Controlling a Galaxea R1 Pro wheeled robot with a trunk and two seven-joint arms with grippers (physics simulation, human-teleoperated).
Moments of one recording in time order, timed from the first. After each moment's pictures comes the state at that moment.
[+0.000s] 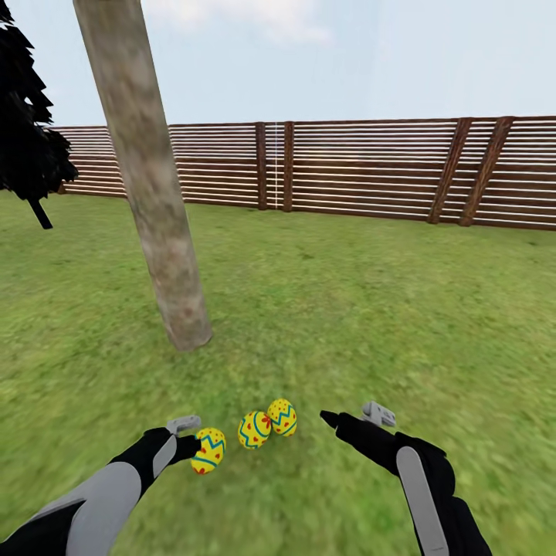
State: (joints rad) left arm -0.79 0.01 0.33 -0.18 -0.12 0.37 0.08; right arm -0.24 0.14 -0.10 -1.54 -0.49 0.90 -0.04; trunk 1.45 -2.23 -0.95
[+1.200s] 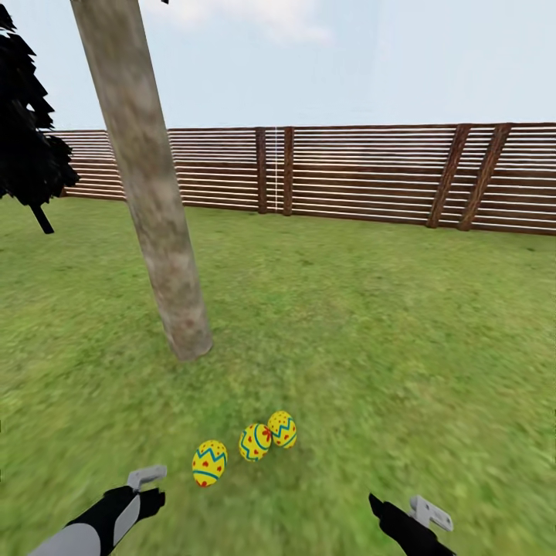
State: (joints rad) left arm -0.61 0.11 0.34 -0.17 -0.12 0.25 0.09; right arm -0.05 0.00 -0.12 -1.10 -0.48 0.30 -0.03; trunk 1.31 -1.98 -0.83
